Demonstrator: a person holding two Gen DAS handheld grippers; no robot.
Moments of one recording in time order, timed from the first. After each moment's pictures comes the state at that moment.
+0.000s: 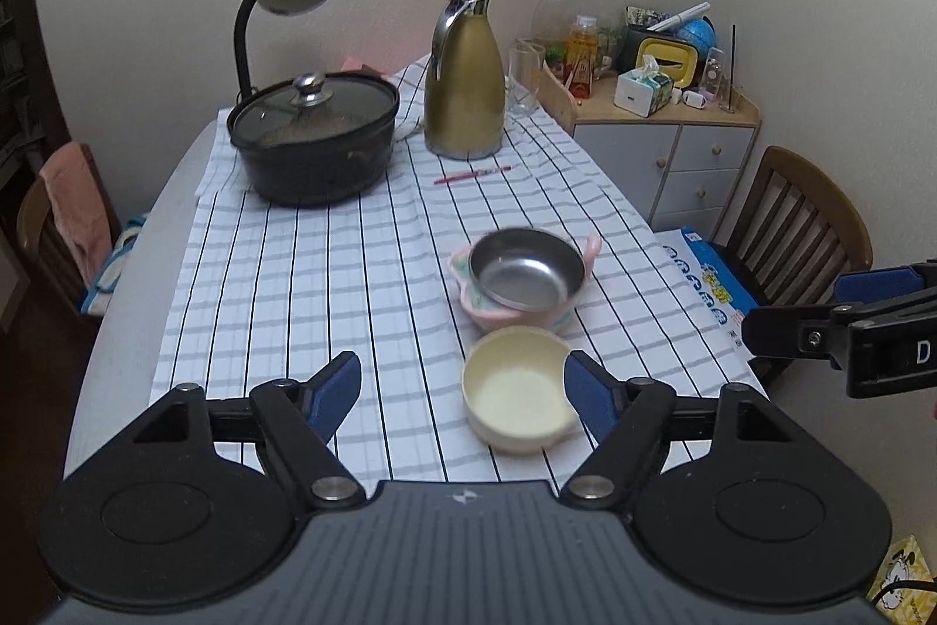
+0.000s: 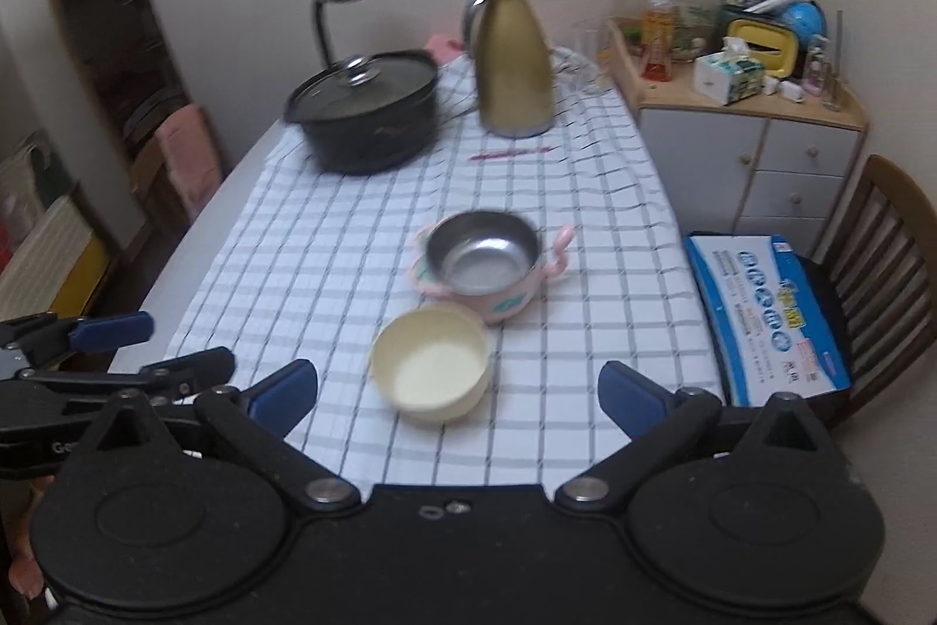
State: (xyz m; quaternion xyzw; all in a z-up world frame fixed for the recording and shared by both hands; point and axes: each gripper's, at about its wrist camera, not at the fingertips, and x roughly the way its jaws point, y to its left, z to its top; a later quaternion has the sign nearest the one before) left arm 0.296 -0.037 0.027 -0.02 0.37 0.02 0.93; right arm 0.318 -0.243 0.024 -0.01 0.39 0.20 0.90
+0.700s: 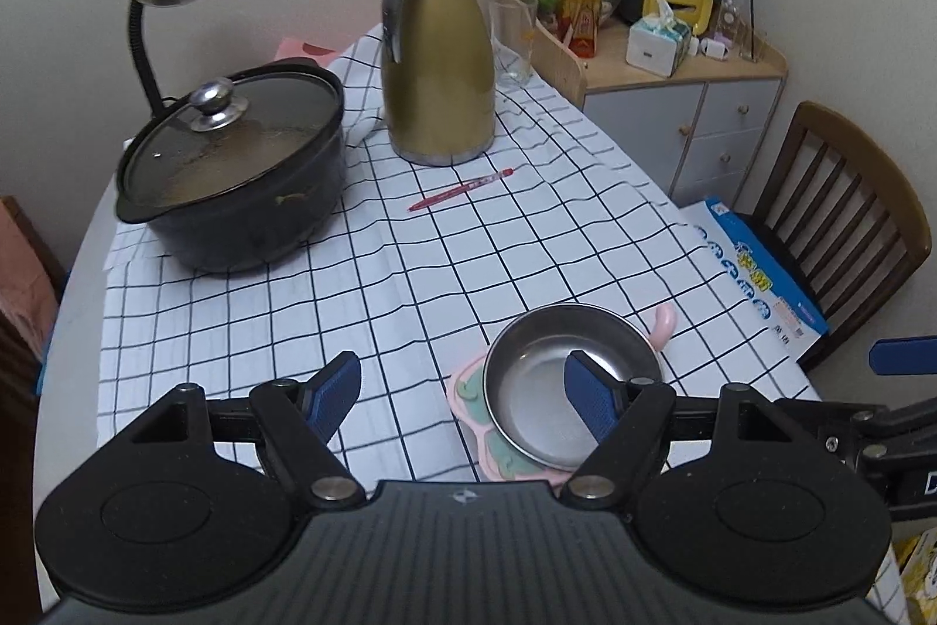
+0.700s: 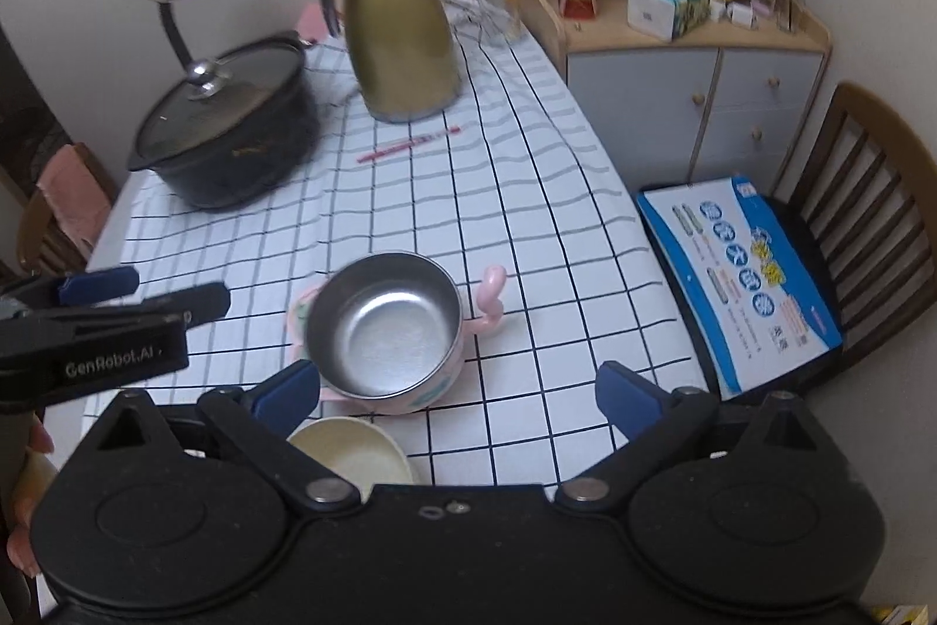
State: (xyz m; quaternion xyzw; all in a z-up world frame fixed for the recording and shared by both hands) left arm 0.502 -0.030 -0.033 0.03 0.42 -0.02 0.91; right arm 0.467 -0.224 -0.033 0.03 0.46 0.11 0.88
